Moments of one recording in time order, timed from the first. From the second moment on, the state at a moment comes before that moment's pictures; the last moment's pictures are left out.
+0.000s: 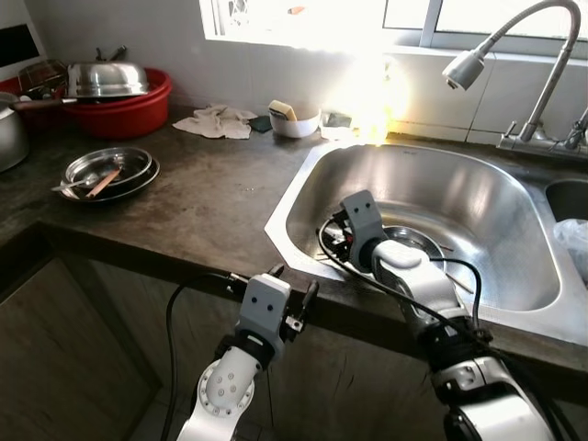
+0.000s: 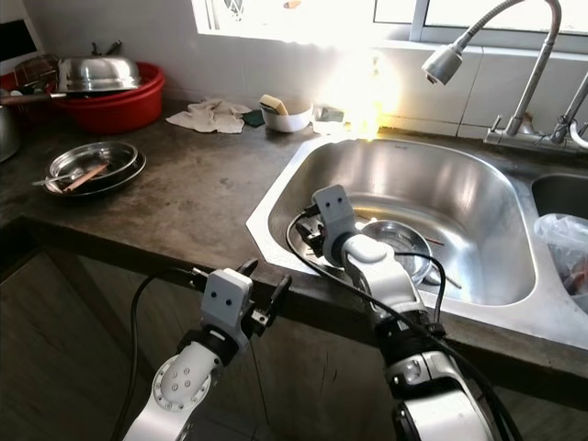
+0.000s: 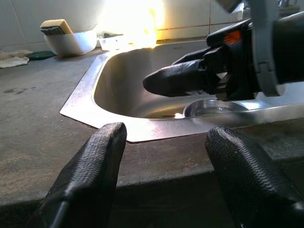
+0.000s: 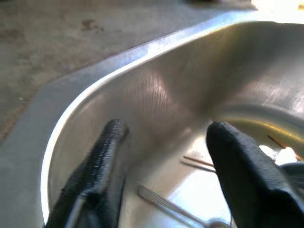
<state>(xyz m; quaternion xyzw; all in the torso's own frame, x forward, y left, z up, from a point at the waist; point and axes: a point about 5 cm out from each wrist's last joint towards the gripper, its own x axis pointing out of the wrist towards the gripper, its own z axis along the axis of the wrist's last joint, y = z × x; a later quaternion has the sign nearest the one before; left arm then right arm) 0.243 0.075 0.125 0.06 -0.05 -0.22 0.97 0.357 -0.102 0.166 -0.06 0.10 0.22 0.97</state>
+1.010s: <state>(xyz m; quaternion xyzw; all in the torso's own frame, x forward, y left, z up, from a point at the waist) 0.241 0.080 0.127 0.06 -0.05 -0.21 0.98 0.251 -0.137 0.192 -0.04 -0.12 0.04 0.99</state>
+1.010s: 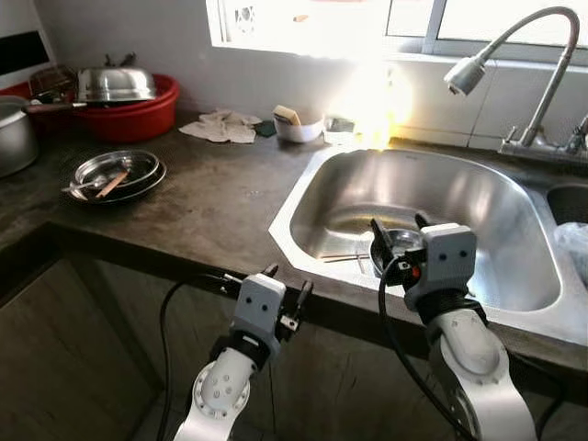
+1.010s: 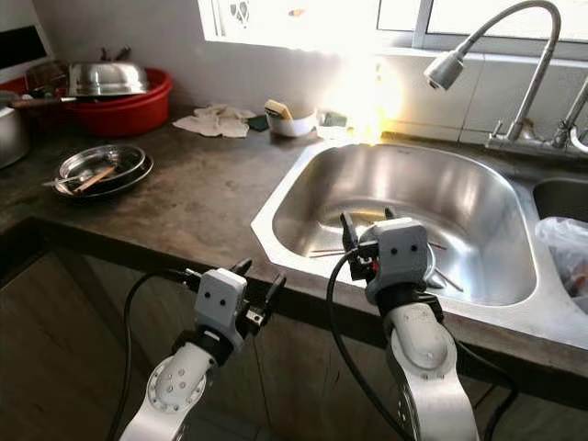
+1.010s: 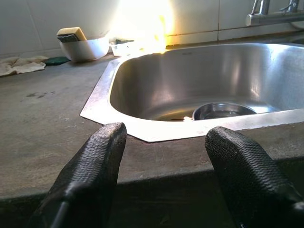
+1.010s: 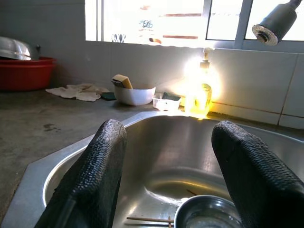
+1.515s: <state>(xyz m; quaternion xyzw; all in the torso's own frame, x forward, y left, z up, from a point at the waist) 0.240 0.078 0.126 0.06 -0.05 -0.21 0.97 0.251 -0.135 0.192 -0.03 -0.12 0.03 0.99</state>
